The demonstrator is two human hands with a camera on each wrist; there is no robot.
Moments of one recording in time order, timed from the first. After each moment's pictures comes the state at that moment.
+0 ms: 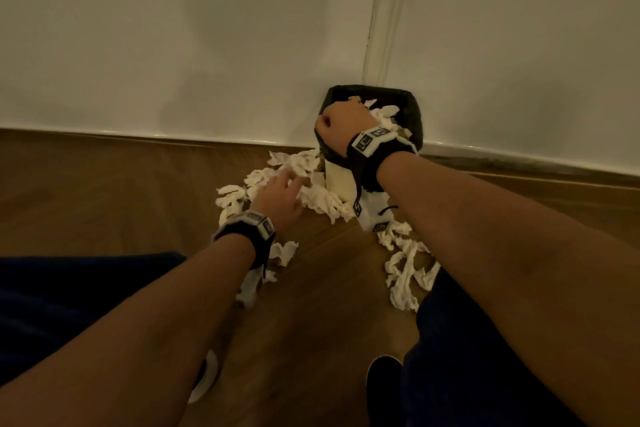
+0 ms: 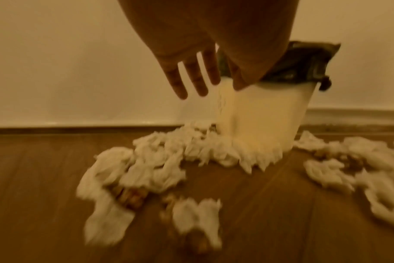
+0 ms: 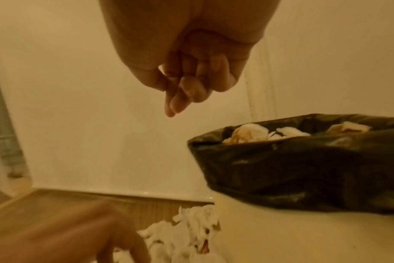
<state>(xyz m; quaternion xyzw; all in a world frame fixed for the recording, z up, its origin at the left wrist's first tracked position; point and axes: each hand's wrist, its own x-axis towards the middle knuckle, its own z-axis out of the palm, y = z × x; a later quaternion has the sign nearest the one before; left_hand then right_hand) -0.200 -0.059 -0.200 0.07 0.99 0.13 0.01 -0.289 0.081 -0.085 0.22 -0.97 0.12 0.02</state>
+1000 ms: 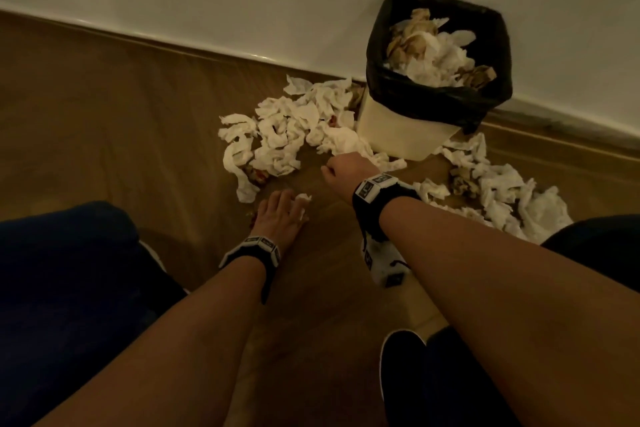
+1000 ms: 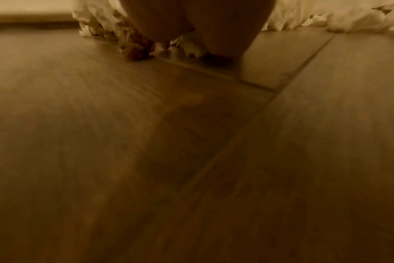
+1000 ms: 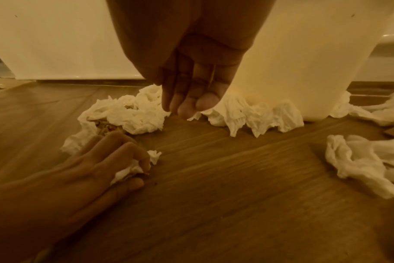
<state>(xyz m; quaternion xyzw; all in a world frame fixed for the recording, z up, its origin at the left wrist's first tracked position) -0.137 -0.087 -0.377 0.01 0.98 0.13 0.13 -0.243 0.045 -0.261 0.24 -0.94 0.05 -0.23</state>
